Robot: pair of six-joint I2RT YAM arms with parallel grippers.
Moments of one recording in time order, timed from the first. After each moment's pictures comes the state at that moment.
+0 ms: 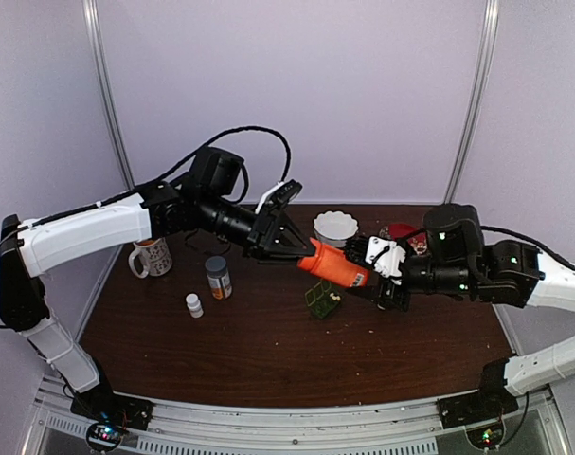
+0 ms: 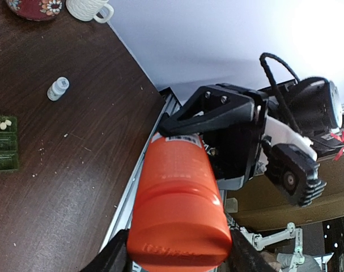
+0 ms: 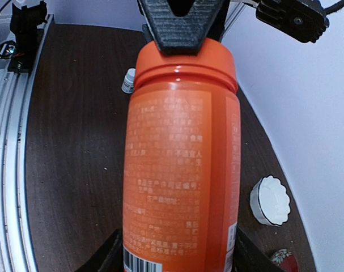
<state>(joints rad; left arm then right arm) -0.87 1.61 1.45 -0.37 0.85 -0.67 1.08 1.03 0.94 -0.37 0.11 -0.49</state>
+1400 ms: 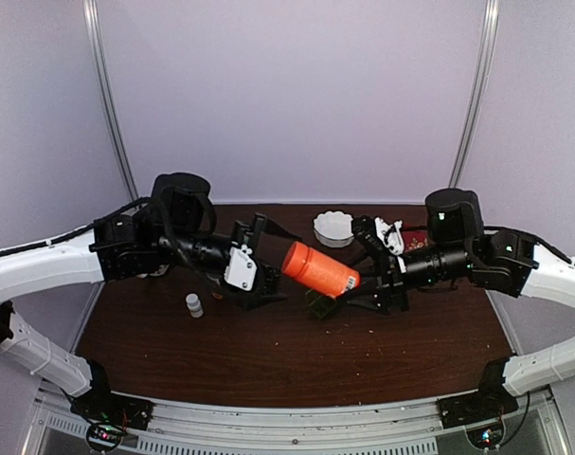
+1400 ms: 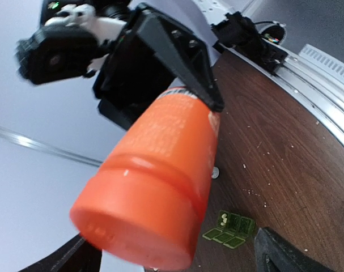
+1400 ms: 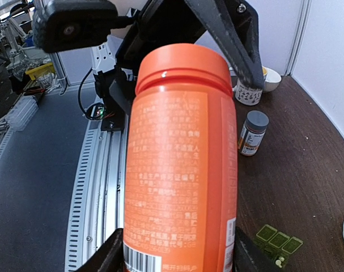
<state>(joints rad) -1.04 1.33 1.18 -0.26 0.40 1.20 0.93 1.07 0.98 -0.34 -0.50 -0.20</state>
